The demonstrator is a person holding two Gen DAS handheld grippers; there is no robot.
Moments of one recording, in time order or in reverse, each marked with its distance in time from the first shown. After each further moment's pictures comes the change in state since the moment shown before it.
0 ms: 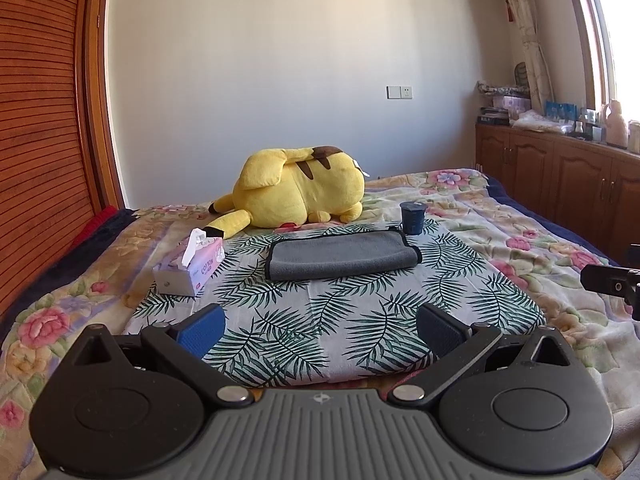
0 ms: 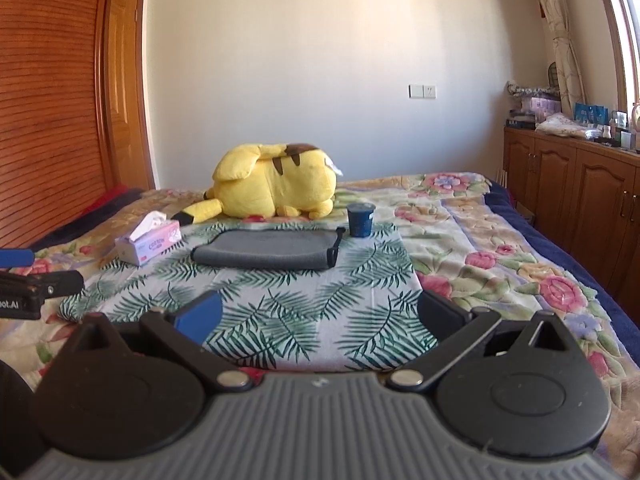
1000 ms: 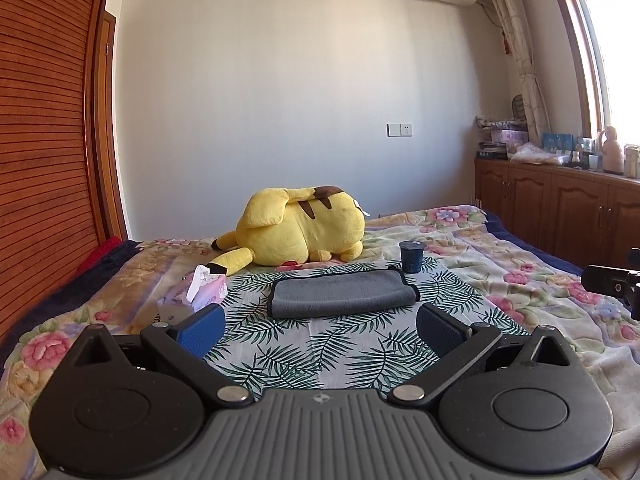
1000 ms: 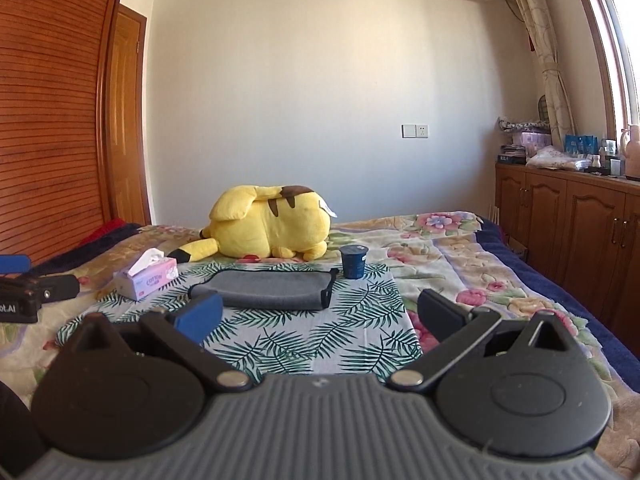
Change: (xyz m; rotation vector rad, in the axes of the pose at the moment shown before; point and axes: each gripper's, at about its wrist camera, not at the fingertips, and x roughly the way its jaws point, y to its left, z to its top) left arm -0.017 0.001 0.005 -0.005 -0.119 0.002; right arm -0.014 -0.002 0.007 -0.006 -0.118 -0.019
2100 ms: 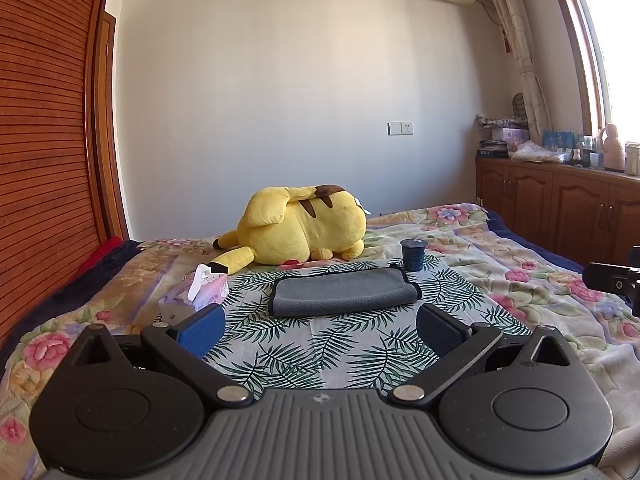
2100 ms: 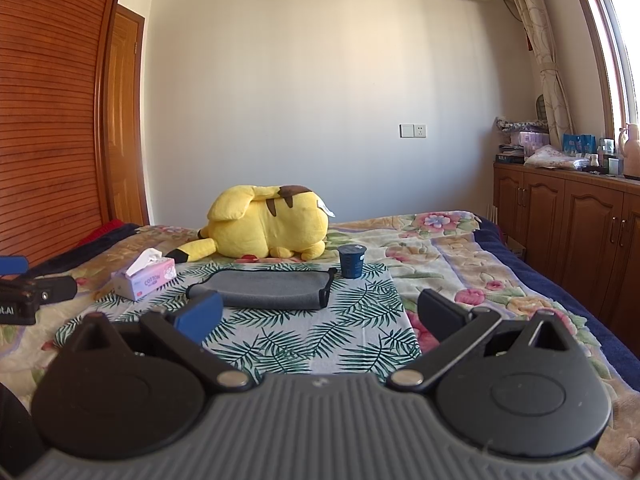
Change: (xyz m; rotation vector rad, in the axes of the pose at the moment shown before) left arm 0.001 0.000 -0.001 0.001 0.002 0.002; right arm 0.000 -0.002 -0.001 0.002 -0.001 -0.002
